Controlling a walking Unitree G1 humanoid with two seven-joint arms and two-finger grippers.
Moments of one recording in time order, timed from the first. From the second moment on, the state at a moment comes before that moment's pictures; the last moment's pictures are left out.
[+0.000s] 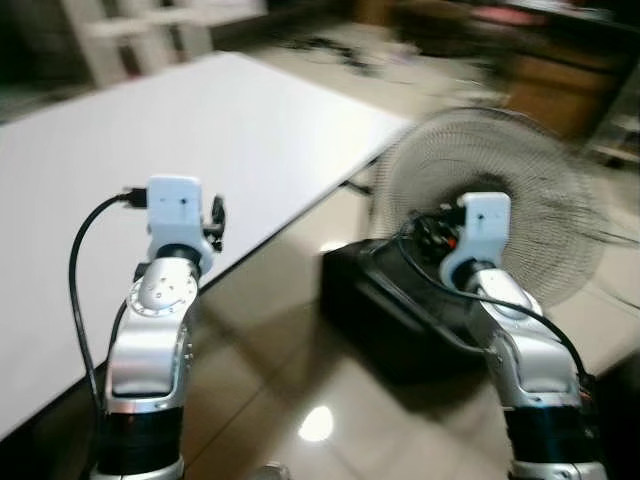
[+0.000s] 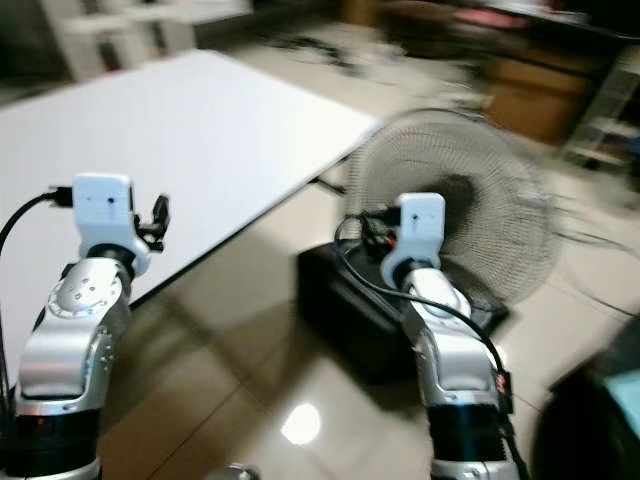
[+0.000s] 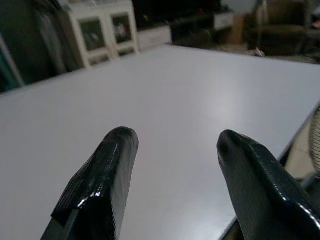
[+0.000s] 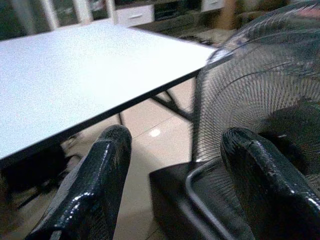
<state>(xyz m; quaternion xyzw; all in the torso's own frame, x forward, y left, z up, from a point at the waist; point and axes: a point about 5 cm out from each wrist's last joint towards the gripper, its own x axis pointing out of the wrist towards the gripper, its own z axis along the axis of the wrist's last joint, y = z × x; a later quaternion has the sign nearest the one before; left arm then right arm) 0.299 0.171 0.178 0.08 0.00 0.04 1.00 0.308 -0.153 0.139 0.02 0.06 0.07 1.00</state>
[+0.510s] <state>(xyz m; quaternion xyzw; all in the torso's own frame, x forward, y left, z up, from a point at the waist) 0.291 0.168 0.157 0.13 0.01 0.01 0.99 0.290 -0.157 0.123 0.07 0.07 0.06 0.99</state>
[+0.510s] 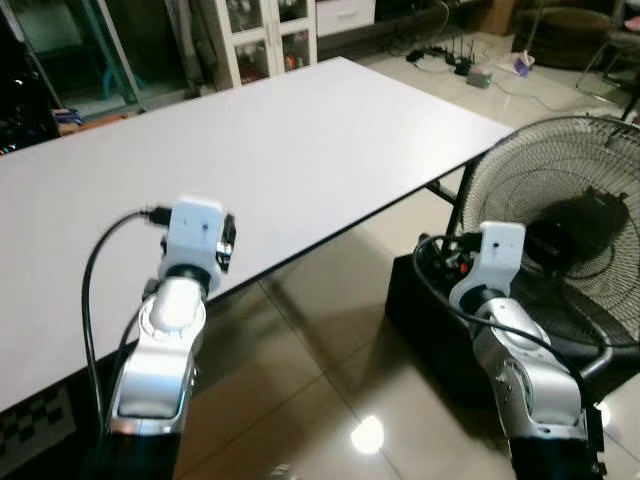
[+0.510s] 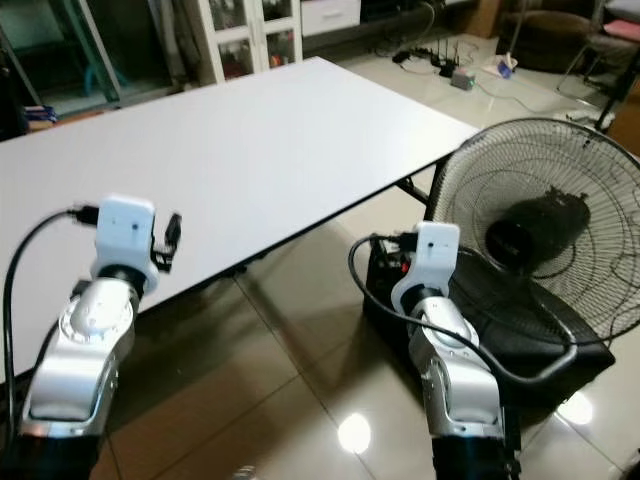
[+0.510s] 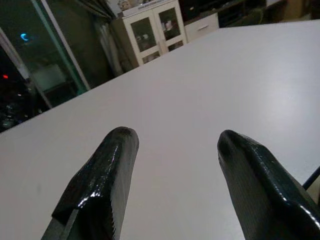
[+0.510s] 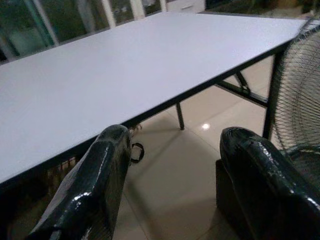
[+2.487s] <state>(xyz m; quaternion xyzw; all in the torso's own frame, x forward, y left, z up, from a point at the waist) 0.288 0.178 0.159 0.18 0.02 -0.01 0.98 0.289 -0.118 0.130 0.04 0.06 0.17 0.98</state>
